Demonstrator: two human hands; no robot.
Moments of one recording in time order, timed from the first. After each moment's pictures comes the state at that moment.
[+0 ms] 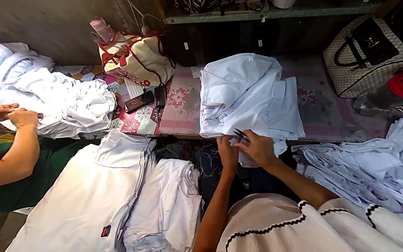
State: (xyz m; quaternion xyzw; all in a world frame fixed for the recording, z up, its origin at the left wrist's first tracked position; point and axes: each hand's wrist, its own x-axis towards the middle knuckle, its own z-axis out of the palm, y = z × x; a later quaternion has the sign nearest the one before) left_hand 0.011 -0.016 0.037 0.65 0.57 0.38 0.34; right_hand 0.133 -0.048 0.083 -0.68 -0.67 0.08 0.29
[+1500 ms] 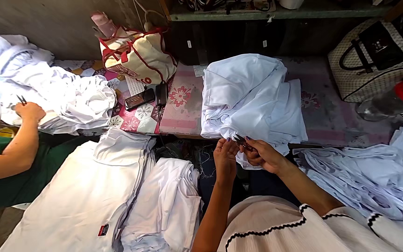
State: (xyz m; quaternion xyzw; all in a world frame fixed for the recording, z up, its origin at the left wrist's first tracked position) left_hand 0.001 -0.028 0.085 0.15 0.35 0.57 0.73; right_hand 0.144 -0.050 0.107 -0.42 -0.28 0.76 0.42
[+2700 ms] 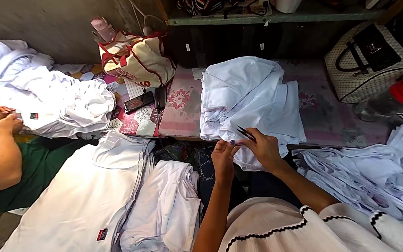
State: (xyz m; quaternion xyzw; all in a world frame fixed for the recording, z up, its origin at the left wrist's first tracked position) left_hand 0.002 -0.027 0.082 0.20 0.38 0.58 0.69; right_hand 0.139 -0.041 0.103 -0.65 -0.67 0.05 0.36
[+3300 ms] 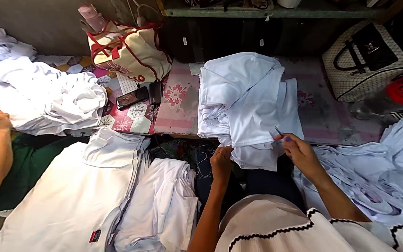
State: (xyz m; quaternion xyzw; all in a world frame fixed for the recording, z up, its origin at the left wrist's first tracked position) left_hand -0.018 -0.036 0.028 0.68 0.49 0.47 0.27; right_hand 0.214 -0.103 0.112 -0.69 -0.54 0.29 0.39
